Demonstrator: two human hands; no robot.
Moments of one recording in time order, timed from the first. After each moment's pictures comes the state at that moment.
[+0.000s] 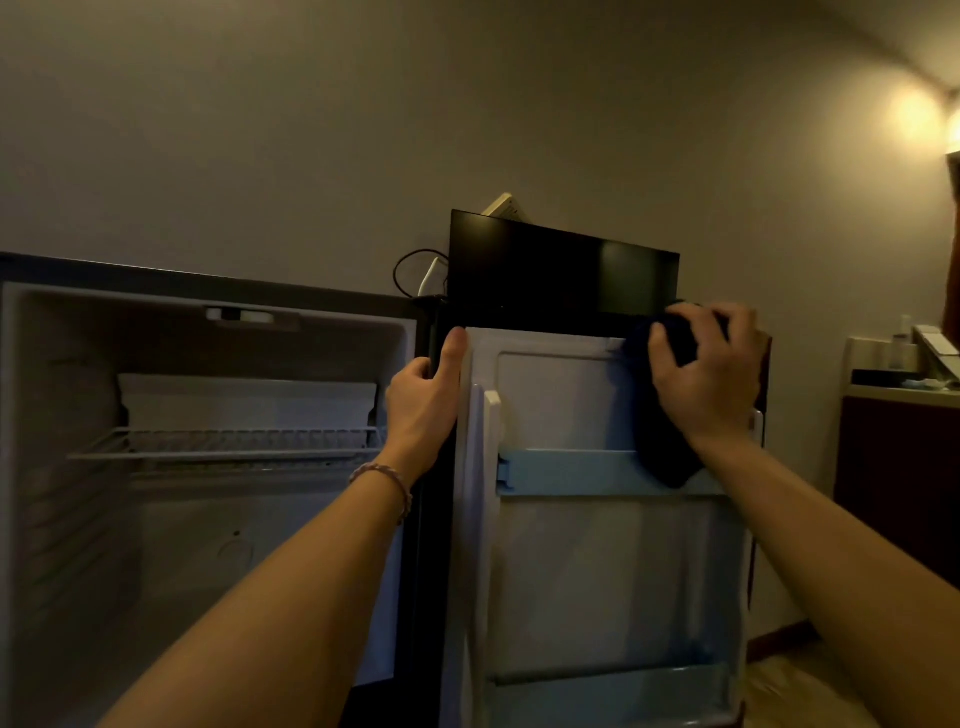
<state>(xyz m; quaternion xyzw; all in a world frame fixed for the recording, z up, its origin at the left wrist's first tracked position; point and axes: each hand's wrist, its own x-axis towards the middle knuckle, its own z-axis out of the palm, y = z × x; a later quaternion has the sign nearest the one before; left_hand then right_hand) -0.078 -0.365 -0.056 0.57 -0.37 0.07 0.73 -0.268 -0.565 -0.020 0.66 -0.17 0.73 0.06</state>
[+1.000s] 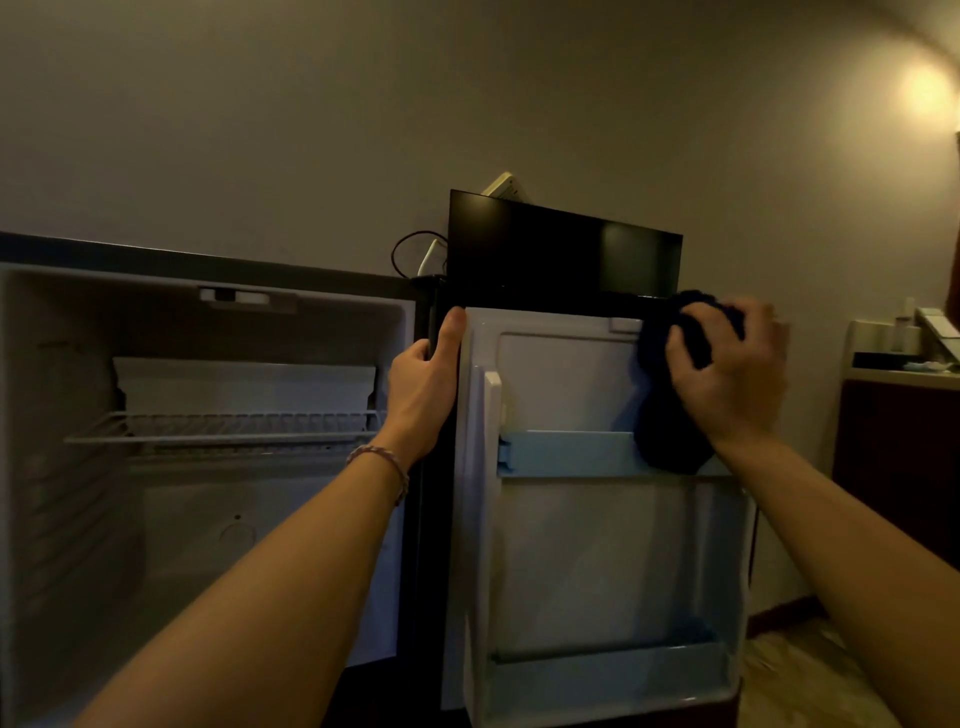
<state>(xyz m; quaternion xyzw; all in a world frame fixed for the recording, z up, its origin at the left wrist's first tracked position) -0.074 -0.366 -0.057 0.57 -0.36 0.05 0.74 -0.287 -0.576 -0.036 0.67 -0.19 0.71 0.14</state>
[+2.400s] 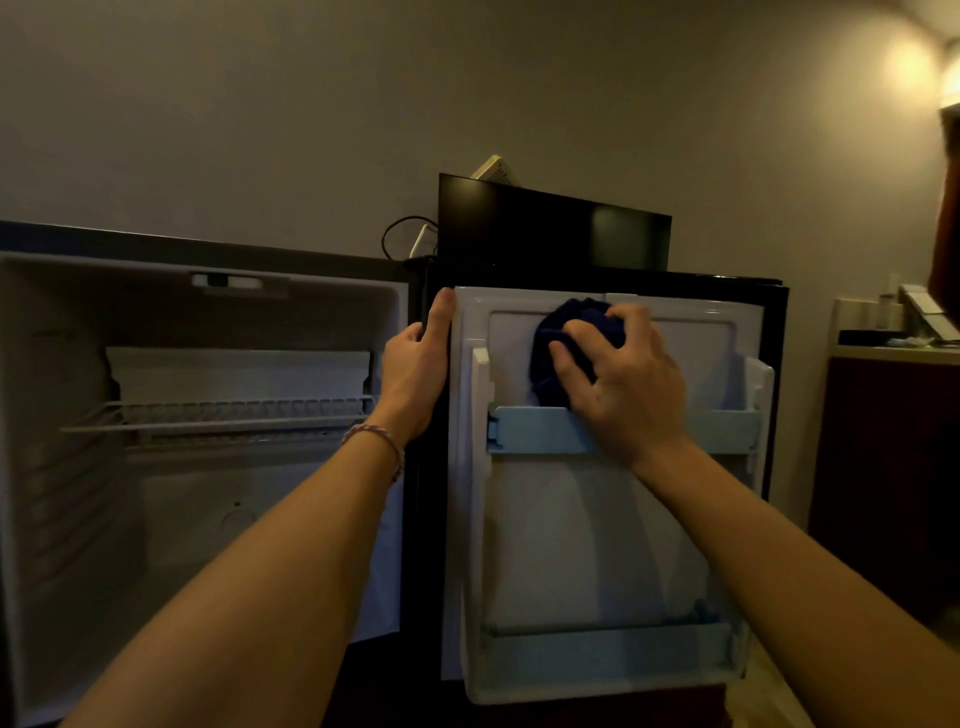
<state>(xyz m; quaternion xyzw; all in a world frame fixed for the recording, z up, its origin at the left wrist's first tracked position) -0.078 -0.361 -0.056 0.55 -0.37 0.01 0.75 -0.260 -0.484 -0.066 0.77 -0.12 0.61 0.13</state>
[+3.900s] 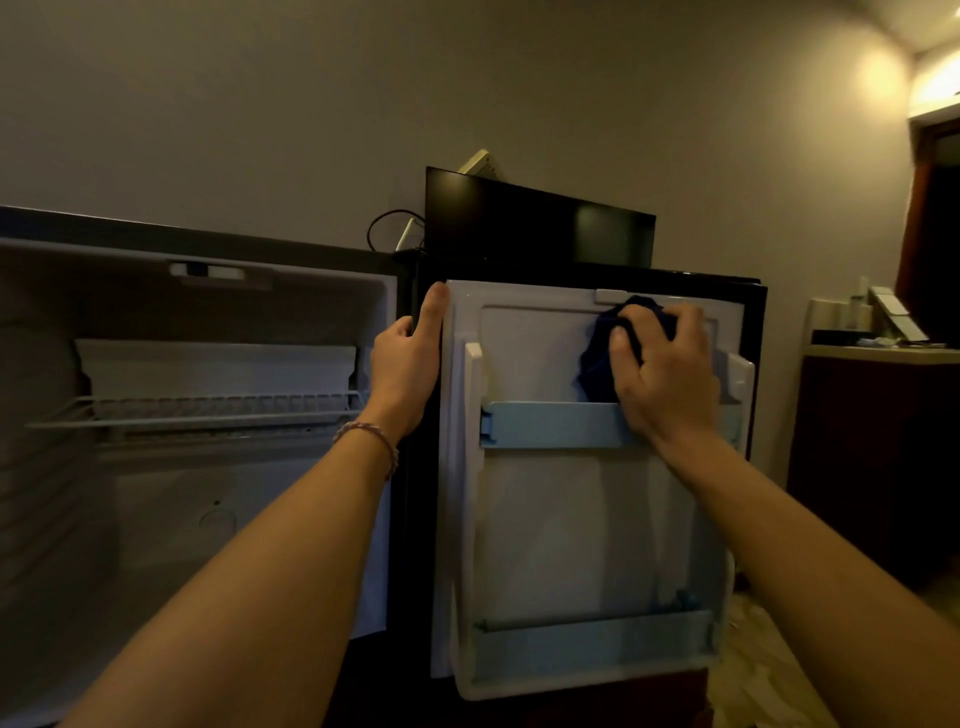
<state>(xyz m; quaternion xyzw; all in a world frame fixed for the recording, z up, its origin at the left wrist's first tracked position) -0.072 -0.365 -0.058 0.56 -0.36 0.03 0.75 -0.277 -0.521 -0.065 0.74 -0.21 0.63 0.05</state>
